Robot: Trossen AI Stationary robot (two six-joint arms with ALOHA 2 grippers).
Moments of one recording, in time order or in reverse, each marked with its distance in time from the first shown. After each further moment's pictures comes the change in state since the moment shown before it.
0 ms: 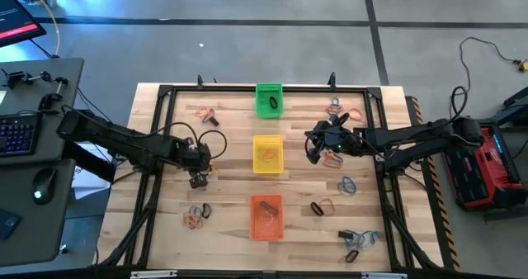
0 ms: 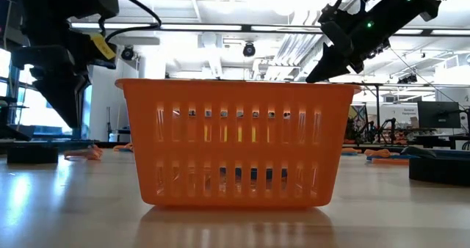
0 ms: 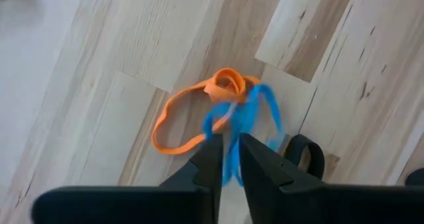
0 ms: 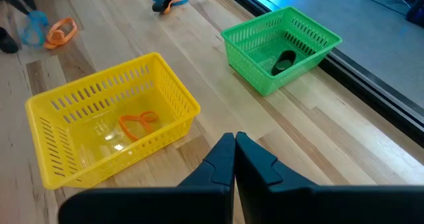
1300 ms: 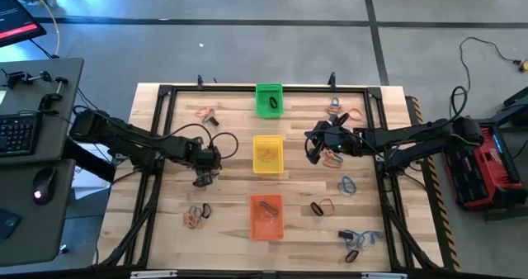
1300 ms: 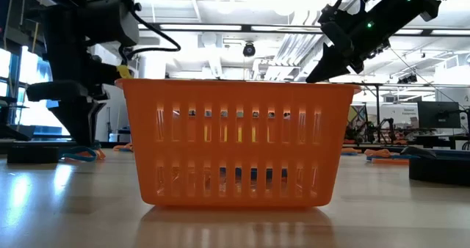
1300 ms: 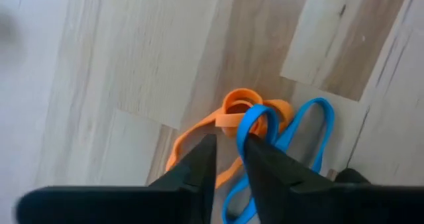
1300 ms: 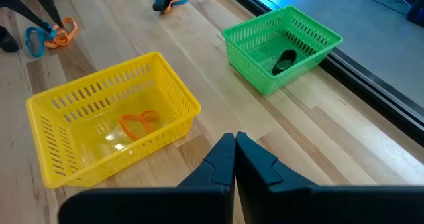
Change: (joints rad) left arm 0.067 0.203 0.000 0.131 -0.022 0.190; right arm 0.001 0.000 0.000 -0.001 -0.001 0.000
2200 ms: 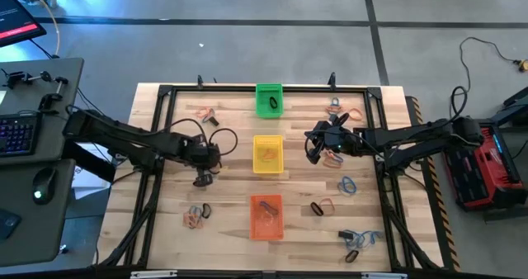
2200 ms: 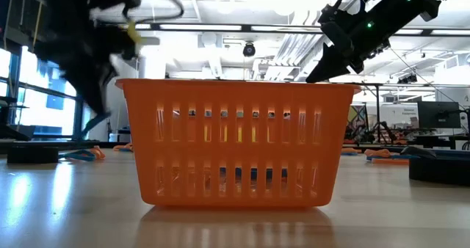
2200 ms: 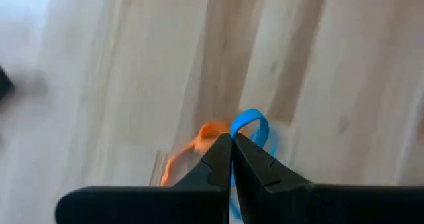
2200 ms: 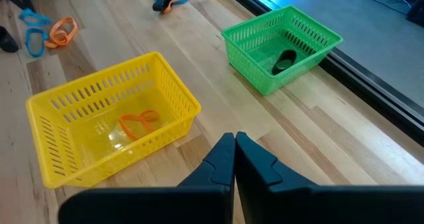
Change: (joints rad) left arm -0.029 -0.102 0.126 -0.073 0.010 0.047; right arm 0.000 0.000 0.000 0.000 0.000 0.001
